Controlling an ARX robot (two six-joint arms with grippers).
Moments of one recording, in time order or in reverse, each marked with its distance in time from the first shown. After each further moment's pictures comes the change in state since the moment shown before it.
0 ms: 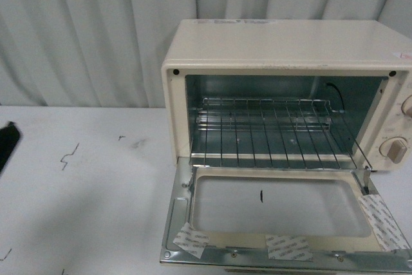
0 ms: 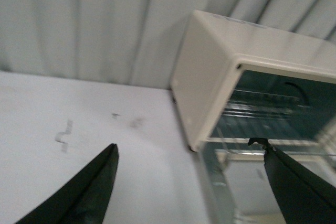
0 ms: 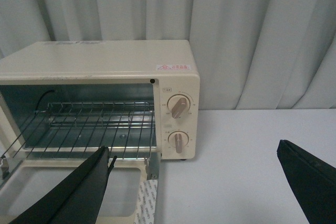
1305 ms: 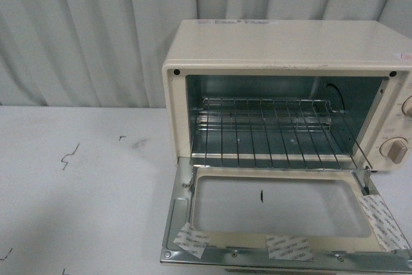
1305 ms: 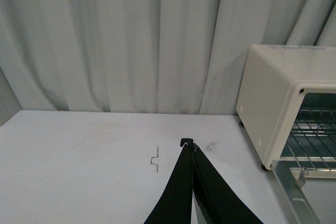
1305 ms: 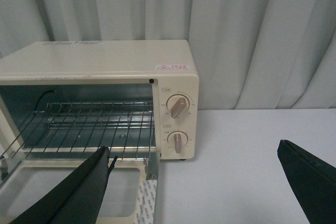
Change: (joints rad) left arm 0.231 -0.842 -0.004 -0.761 0.068 0.195; right arm 0.000 0.000 0.000 0.000 0.002 0.000
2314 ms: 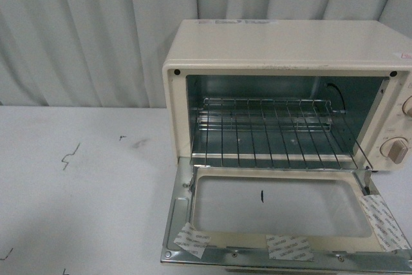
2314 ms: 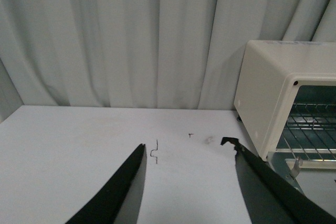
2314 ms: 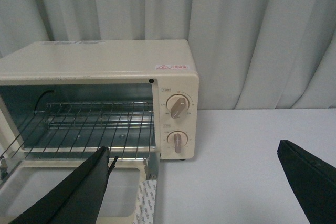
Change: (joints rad) left arm 0.002 -0.235 0.000 -0.246 0.000 0.000; right arm 0.000 0.000 0.000 0.000 0.000 0.000
